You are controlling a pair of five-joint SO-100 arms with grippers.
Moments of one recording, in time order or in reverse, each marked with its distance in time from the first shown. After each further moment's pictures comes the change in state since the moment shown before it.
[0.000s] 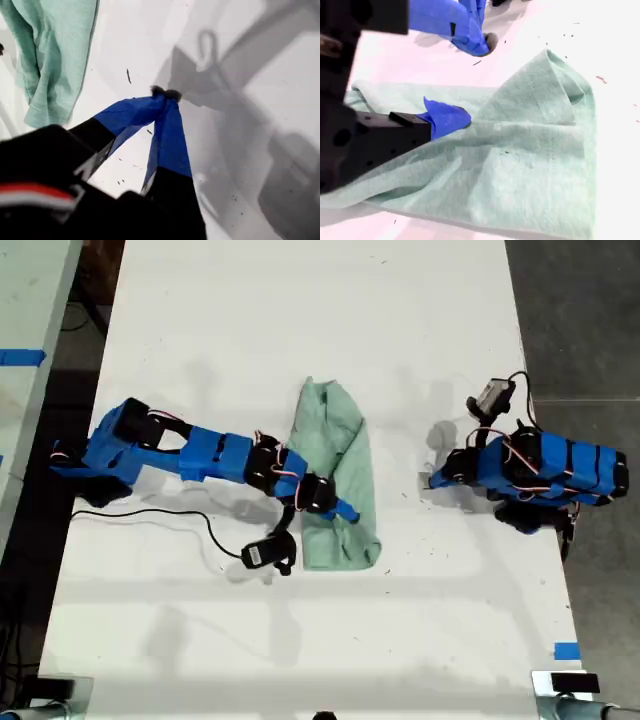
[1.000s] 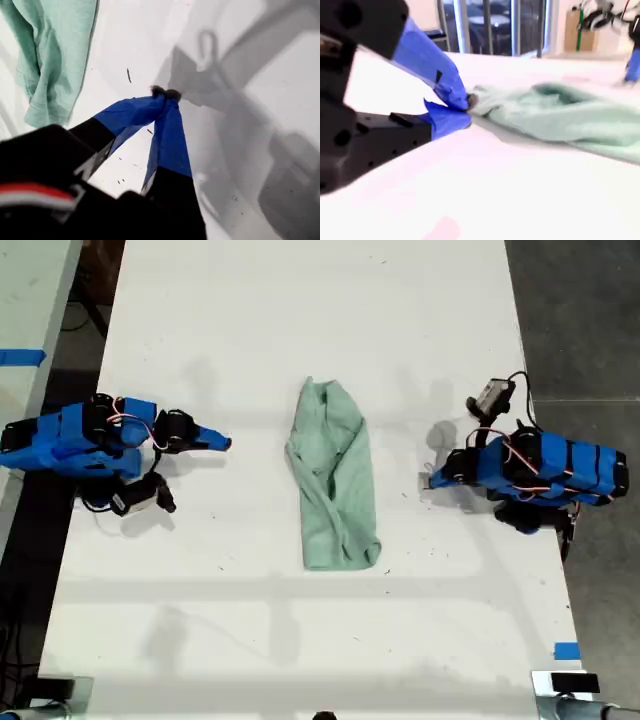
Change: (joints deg) arm 0 -17.1 142.9 125.8 -4.9 2.7; arm 1 -0.2 0.0 0.0 0.0 0.0
